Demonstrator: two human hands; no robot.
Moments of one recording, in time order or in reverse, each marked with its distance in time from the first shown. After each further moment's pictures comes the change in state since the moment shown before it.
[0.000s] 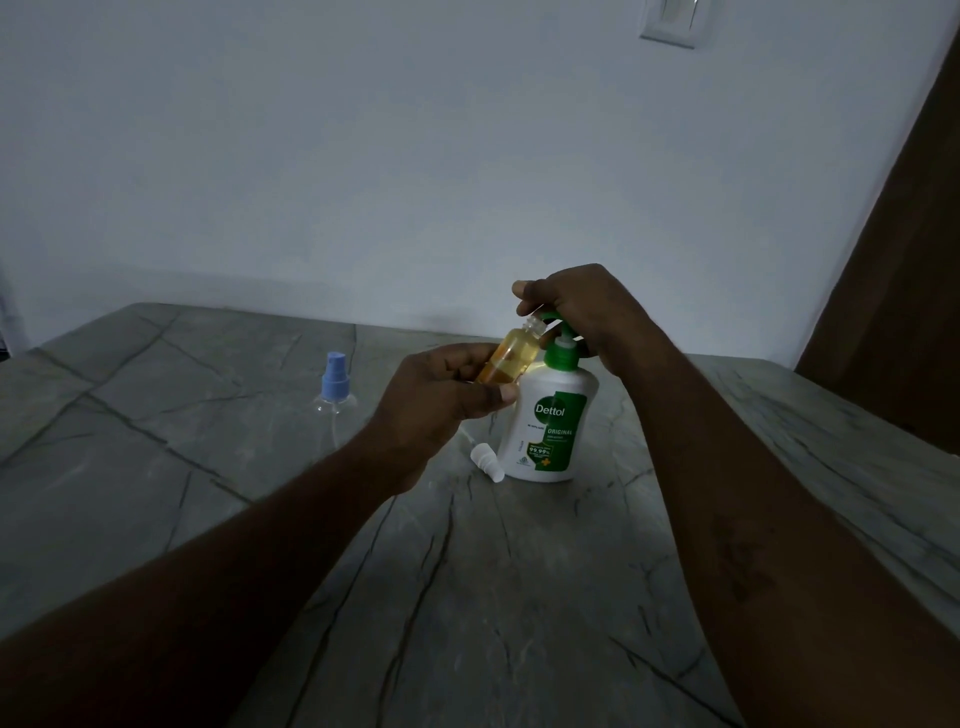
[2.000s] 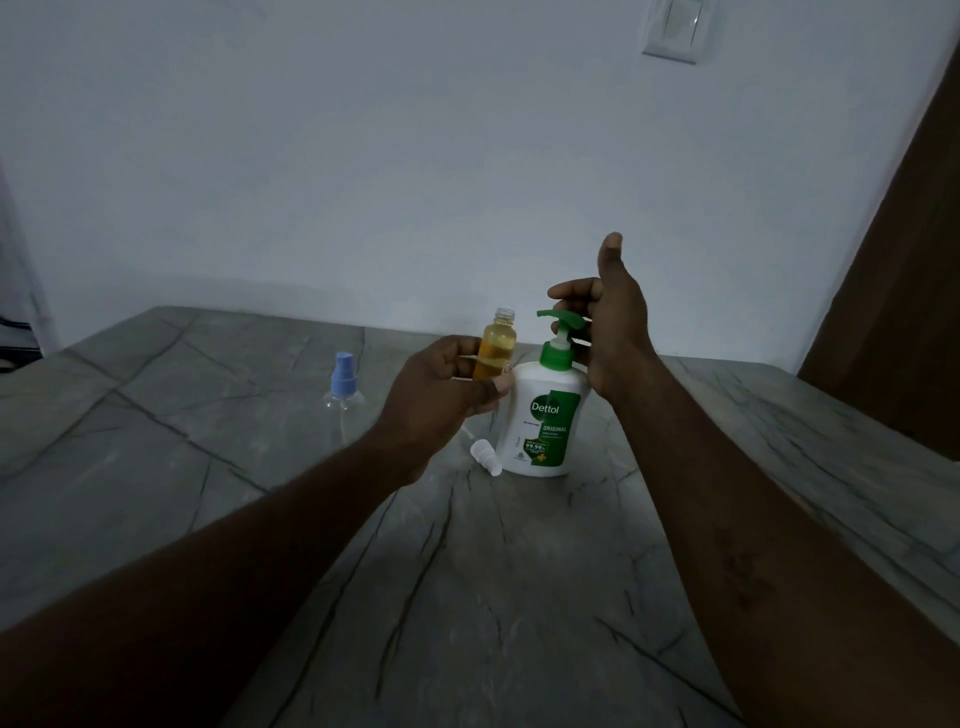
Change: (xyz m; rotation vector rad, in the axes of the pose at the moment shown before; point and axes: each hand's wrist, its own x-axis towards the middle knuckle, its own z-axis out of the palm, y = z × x) left_hand -0.002 0.003 0.001 0.050 0.116 -0.041; right_hand -0.017 0.015 0.003 0.614 0.157 0.041
